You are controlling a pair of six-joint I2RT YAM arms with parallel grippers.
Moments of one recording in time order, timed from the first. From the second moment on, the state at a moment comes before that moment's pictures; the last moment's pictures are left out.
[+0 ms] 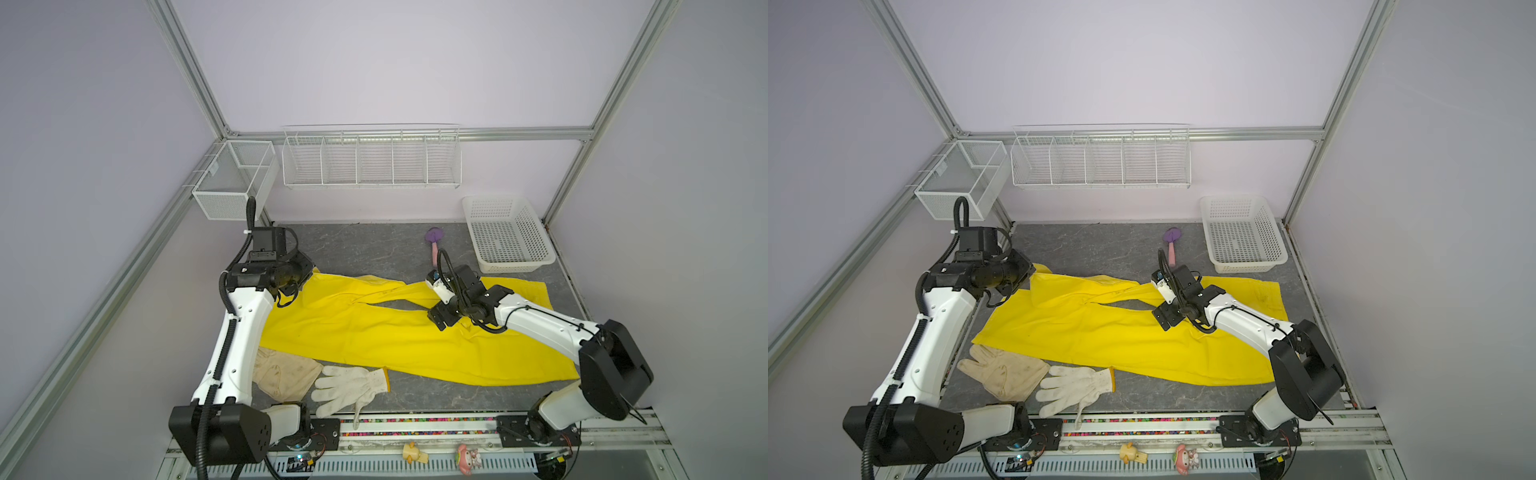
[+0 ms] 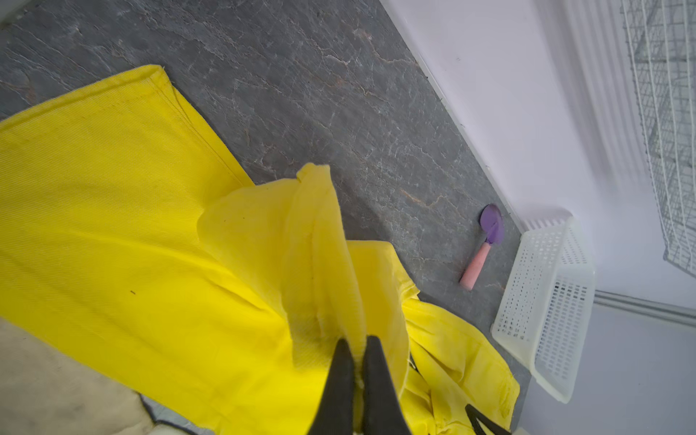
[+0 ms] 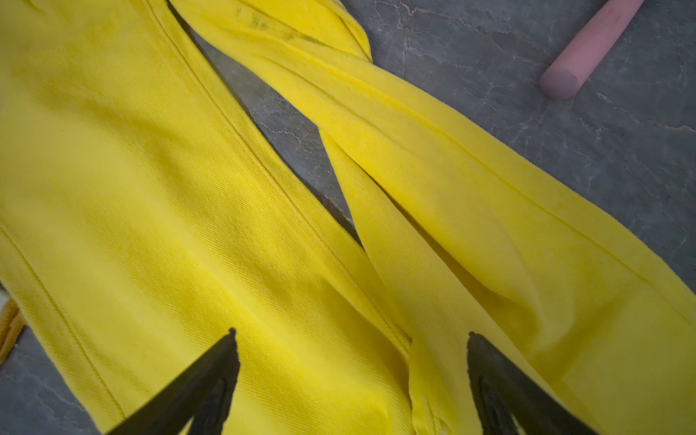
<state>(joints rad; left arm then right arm) -0.03 1.29 1.29 -0.86 0.16 -0.83 0.65 1.53 1.00 -0.45 -0.03 -0.08</state>
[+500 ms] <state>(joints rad) -0.03 1.82 1.44 -0.53 -0.06 -1.01 0.65 1.54 1.00 -0.43 -0.06 -0.08</state>
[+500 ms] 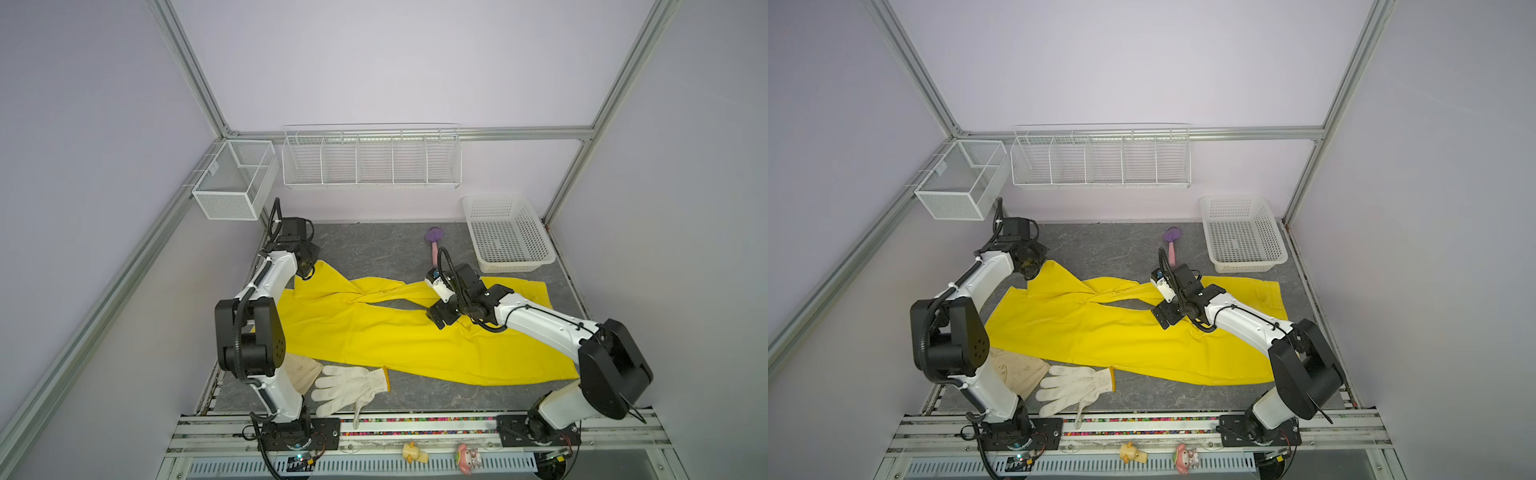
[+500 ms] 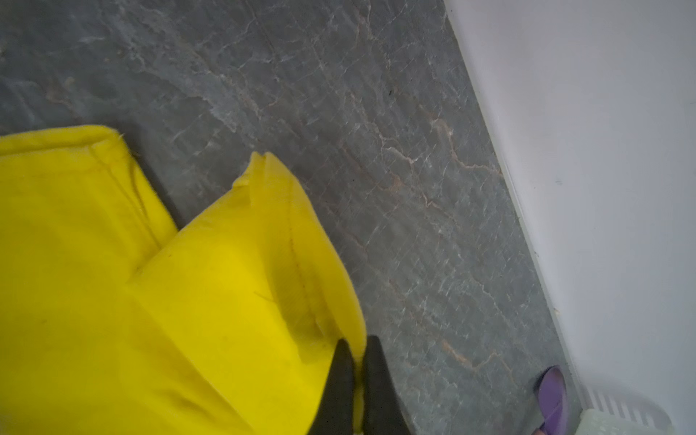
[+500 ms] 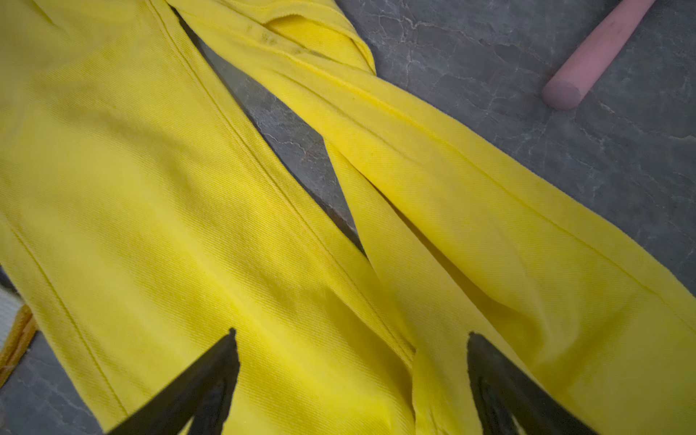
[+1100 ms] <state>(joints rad) -0.04 2.13 1.80 -0.74 -0.25 -0.76 0.63 1.56 1.00 -0.44 -0.06 -0.08</state>
